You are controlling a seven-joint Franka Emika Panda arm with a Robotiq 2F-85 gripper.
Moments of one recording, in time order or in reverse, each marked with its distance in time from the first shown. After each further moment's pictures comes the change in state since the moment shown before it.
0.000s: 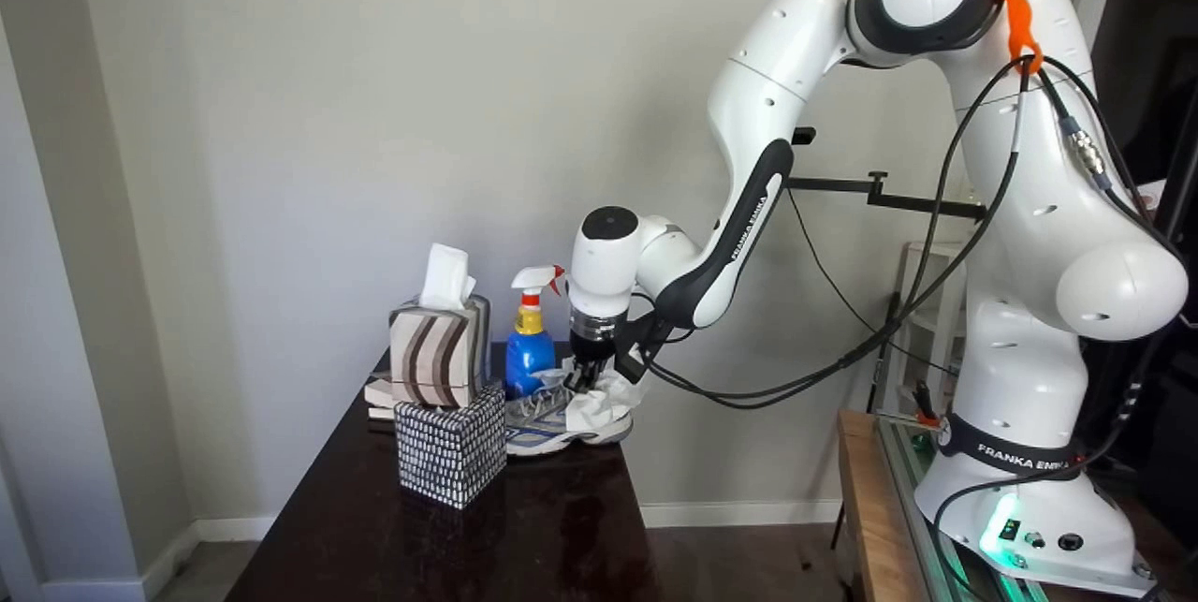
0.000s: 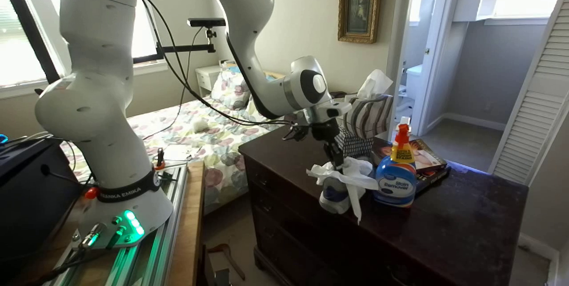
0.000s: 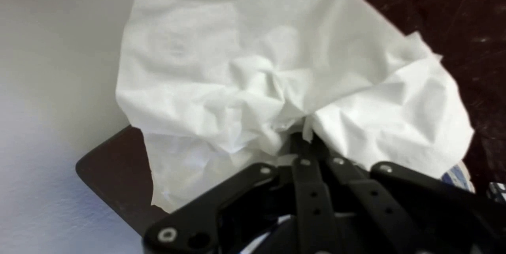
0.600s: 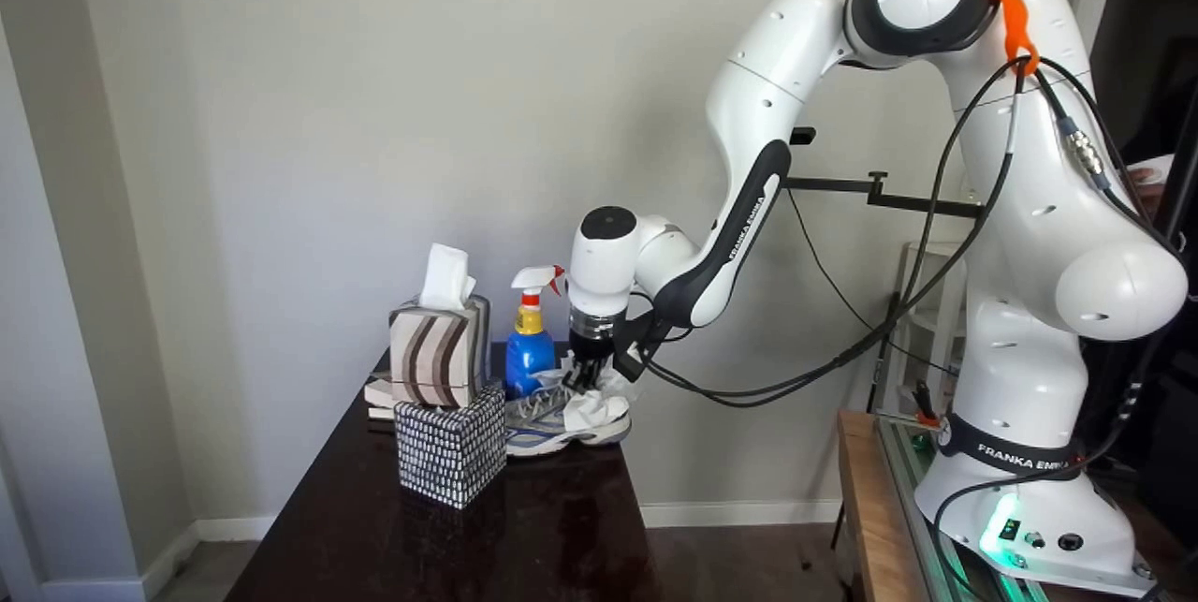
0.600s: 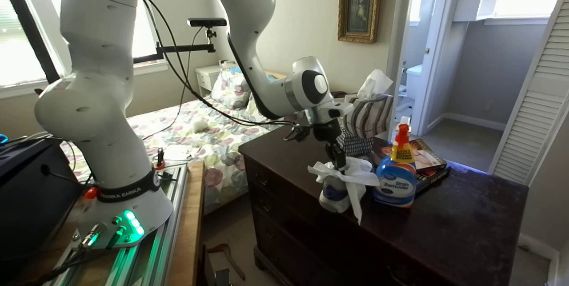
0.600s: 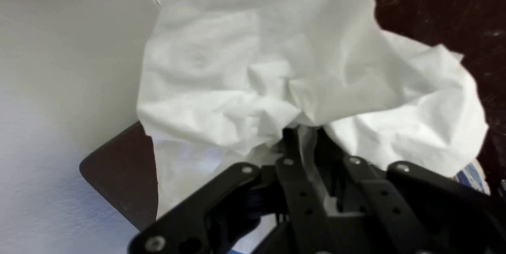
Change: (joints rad) arm -0.005 0.006 -0.004 0.009 0.000 0.000 -0.001
